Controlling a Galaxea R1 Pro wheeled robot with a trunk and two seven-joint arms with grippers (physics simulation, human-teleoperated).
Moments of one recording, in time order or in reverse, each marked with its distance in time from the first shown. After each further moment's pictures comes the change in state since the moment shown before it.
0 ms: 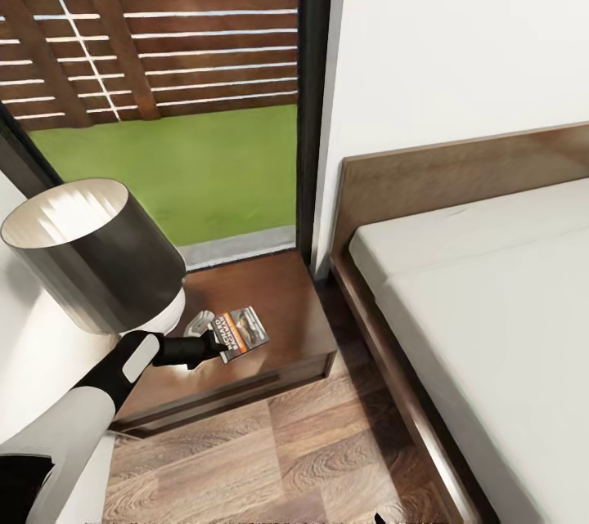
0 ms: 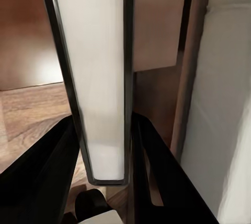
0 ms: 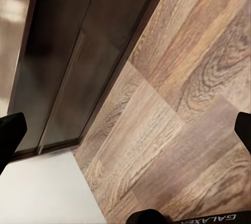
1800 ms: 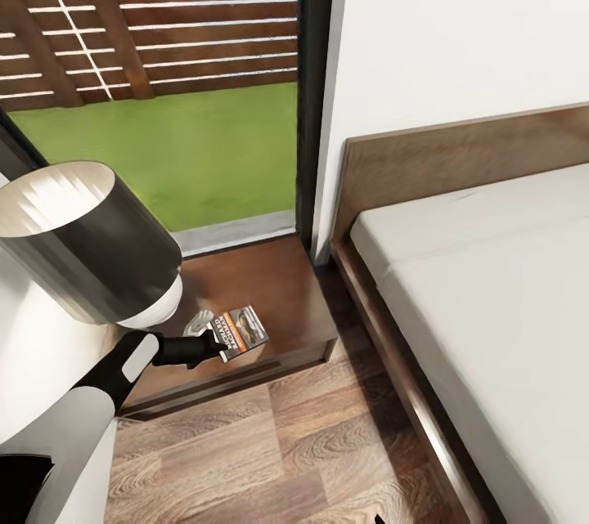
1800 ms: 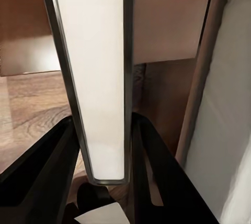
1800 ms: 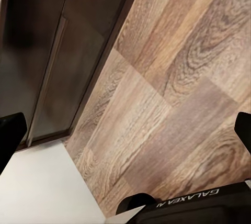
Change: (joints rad) left arm 0.000 0.000 0.005 -0.001 0.000 0.000 0.000; right arm 0.000 0.000 0.000 0.006 0.000 0.000 0.002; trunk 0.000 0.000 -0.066
